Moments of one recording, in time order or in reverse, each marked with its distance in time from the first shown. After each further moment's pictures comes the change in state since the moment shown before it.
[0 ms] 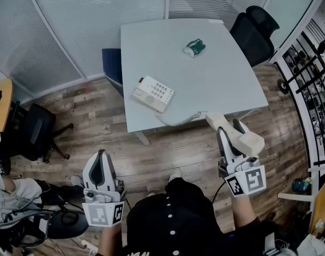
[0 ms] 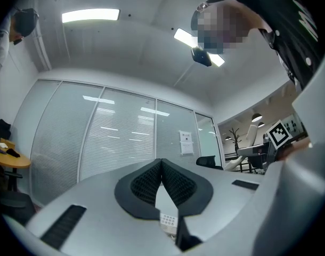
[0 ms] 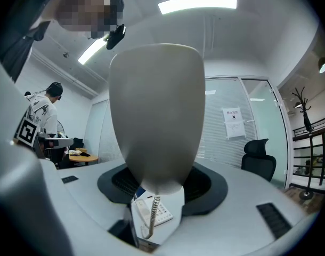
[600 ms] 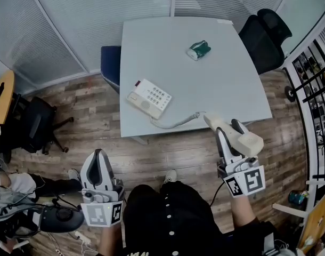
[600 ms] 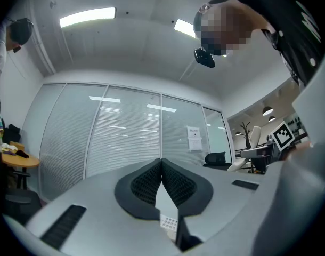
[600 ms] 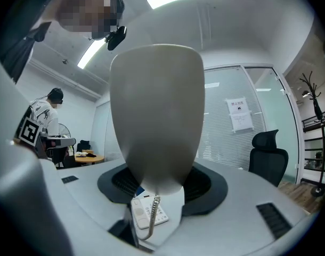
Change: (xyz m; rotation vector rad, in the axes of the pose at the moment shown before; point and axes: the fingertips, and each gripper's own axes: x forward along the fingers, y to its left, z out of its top) left arm 0.053 -0.030 -0.012 0.007 0.035 0.107; right arm 0.045 -0.064 -0.017 0.047 0.027 0.087
